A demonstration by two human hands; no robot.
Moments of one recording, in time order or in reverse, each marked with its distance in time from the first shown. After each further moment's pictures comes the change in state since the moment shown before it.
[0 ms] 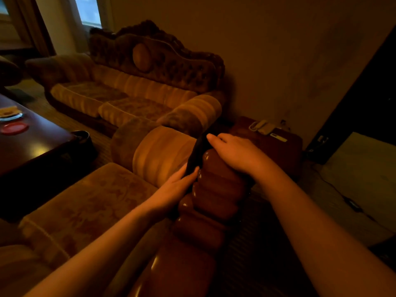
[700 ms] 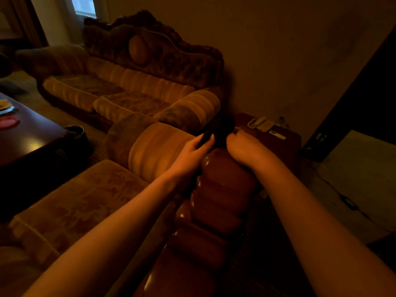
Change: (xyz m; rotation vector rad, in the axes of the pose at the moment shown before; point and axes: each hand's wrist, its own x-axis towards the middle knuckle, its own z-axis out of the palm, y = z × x) left_hand 0.069 0.021 0.007 0.060 0.097 0.167; right_hand 0.025 0.005 -0.008 0.007 -0.012 0.179
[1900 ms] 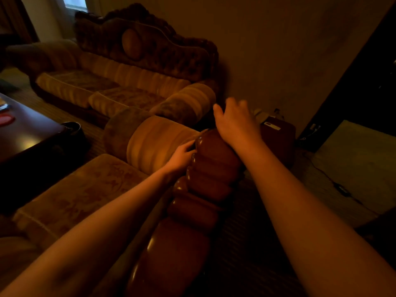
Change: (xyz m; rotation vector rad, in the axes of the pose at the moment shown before) left_hand -0.036 -0.019 0.001 0.187 0.018 -0.167; right_hand -0.019 -0.006 0.006 -0.047 0.496 -0.135
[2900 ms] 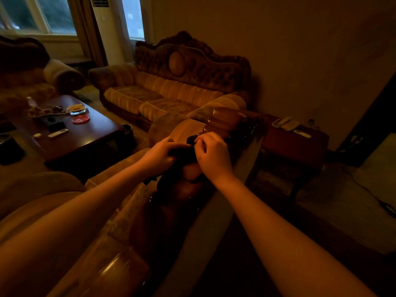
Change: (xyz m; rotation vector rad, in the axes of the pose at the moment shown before) left_hand -0.190 0.004 -0.042 0.866 0.155 0.228; right_hand -0.207 -0.008 -0.001 0.650 0.073 -0.450
